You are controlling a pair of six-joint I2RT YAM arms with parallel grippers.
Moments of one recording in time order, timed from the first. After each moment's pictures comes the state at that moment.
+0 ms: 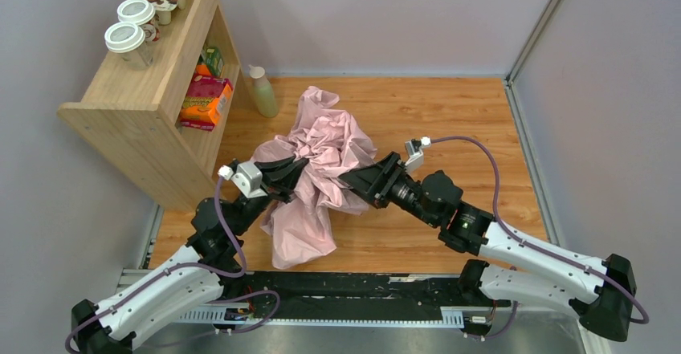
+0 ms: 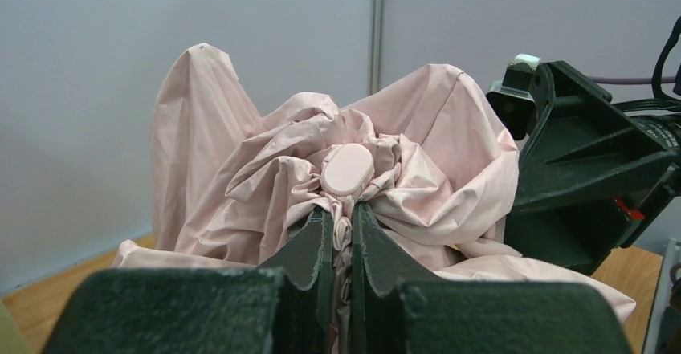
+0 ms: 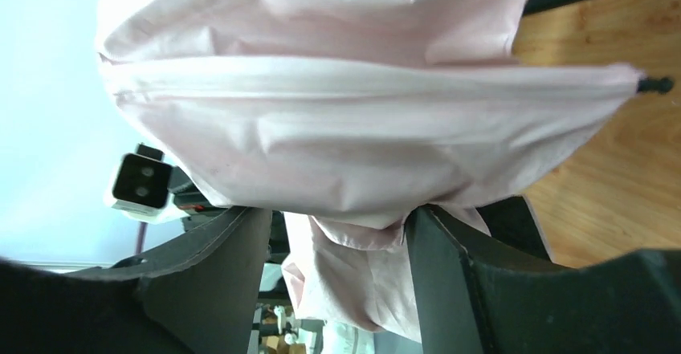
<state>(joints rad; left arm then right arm) -0.80 0.55 0.41 0.57 0.02 -0.01 1.03 0.90 0.69 0.16 0.10 1.33</state>
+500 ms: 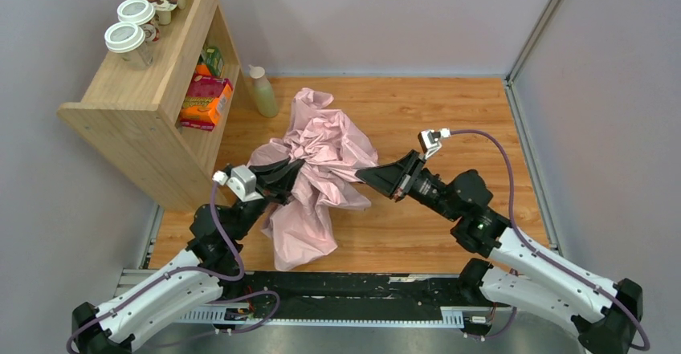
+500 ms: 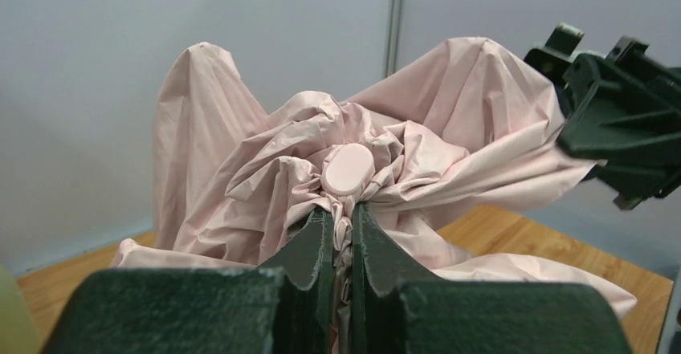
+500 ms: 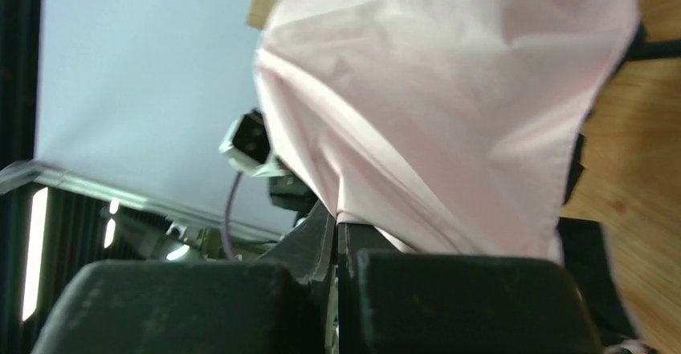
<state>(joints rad) -0.80 0.51 0.36 0.62 -0.04 -0.03 0.90 0.82 0.63 0.33 -0.11 1.30</state>
